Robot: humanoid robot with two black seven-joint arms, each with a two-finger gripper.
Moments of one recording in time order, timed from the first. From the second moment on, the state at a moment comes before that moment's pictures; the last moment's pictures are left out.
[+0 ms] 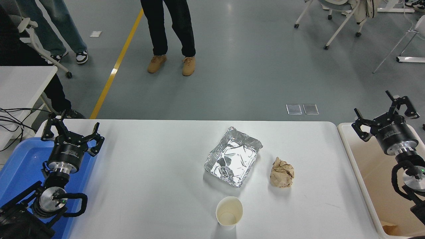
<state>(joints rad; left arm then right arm) -0.35 0.44 -0.97 -0.75 -0.07 -0.48 -0.54 0.58 -0.49 0.86 0.54 0.11 0.46 0.32</state>
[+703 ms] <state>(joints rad) -0.36 0.44 -0.97 -0.75 -0.07 -0.48 -0.54 0.57 -0.49 0.85 0.54 0.11 0.46 0.32</state>
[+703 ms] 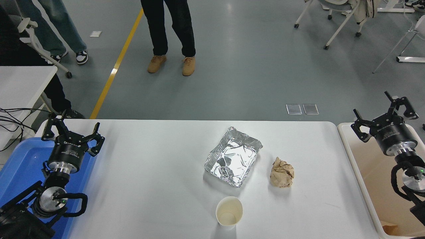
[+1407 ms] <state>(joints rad) -0.36 0.44 -0.97 -0.75 -0.07 -0.48 -0.54 0.56 -0.50 0.83 0.55 0.09 0.49 0.32</state>
